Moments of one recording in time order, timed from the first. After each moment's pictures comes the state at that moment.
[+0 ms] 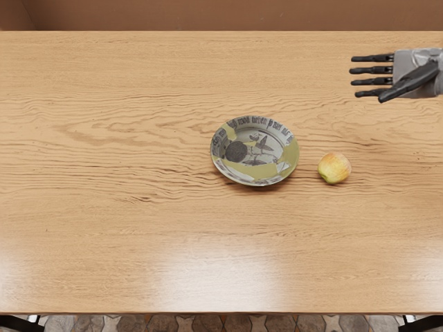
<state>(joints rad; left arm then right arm) -0.01 0.00 -0.12 -0.14 0.09 0.07 0.21 1.26 -0.83 0.22 0.83 0.35 0.61 -0.61</state>
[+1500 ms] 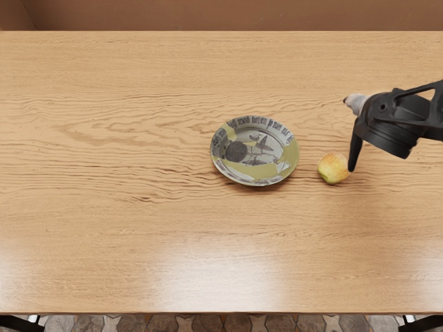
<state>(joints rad) 0.00 0.00 -0.12 -0.14 0.09 0.07 0.21 1.80 -0.43 -0.74 1.42 -0.21 -0.39 -0.61</state>
